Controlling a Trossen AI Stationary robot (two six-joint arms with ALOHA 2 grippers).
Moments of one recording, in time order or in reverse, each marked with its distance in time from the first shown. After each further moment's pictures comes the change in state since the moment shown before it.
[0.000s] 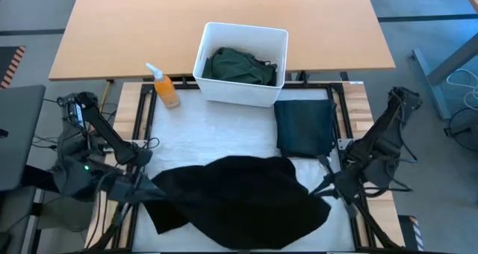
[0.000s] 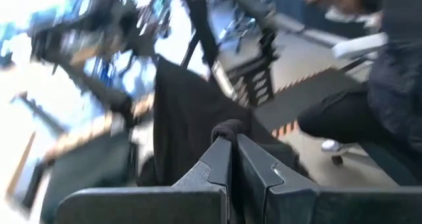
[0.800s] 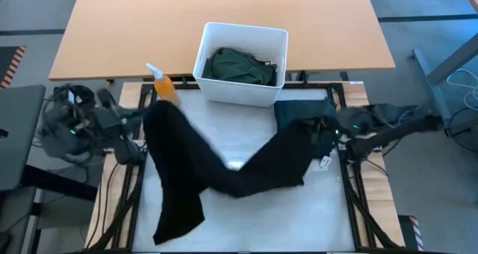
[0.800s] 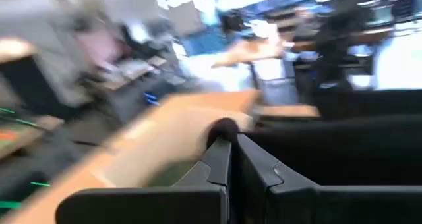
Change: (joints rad) left arm 0.085 -0.162 0.032 -0.244 -0.785 -0.134; right arm -0.716 -0.154 -0.007 -0.365 0.009 0.270
